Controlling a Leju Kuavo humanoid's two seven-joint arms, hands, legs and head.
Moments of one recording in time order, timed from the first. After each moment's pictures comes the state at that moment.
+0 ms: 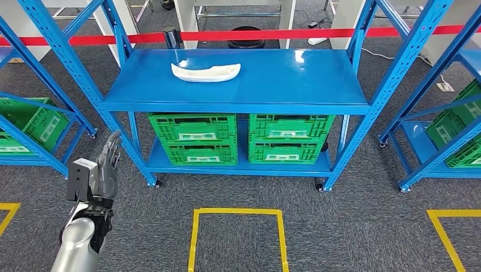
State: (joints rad) left arm -0.14 0.02 0.08 -1.30 -0.14 -0.02 -0.41; right arm -0.02 0.08 -0.77 -0.25 0.98 0.13 -0.04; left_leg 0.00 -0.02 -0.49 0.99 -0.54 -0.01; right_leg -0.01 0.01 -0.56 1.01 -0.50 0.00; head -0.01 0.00
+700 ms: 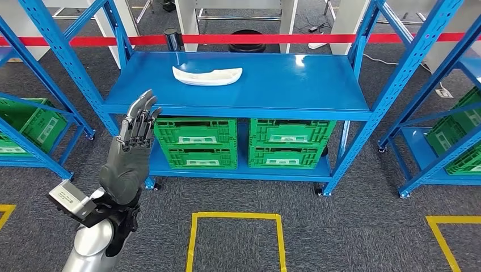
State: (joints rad) left arm -0.17 0.02 -0.33 -1.78 -0.08 0.05 -0.48; right arm -0.05 0.10 -0.91 -0.23 1.18 0.14 -0.03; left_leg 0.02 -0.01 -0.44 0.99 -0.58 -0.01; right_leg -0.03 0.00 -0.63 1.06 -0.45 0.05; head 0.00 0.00
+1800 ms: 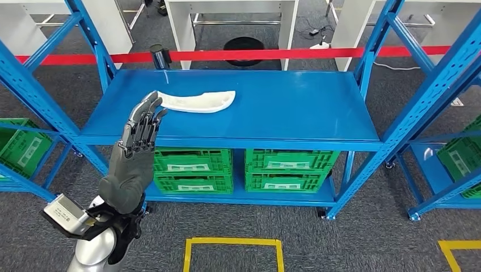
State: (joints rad) left arm -0.15 -0.01 -0.37 -1.83 -0.13 0.05 -0.47; right arm -0.06 0.10 -0.93 -0.21 1.19 0.13 -0.03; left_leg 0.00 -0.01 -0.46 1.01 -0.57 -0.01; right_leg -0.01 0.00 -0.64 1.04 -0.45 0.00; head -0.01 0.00
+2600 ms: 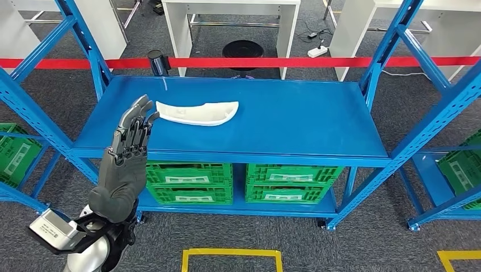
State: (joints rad) left arm -0.12 0.01 -0.37 -1.88 -0.15 0.05 -0.48; right arm -0.06 0.10 -0.93 -0.21 1.21 0.13 -0.10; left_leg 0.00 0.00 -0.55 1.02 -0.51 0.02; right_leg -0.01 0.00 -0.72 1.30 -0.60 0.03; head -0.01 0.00
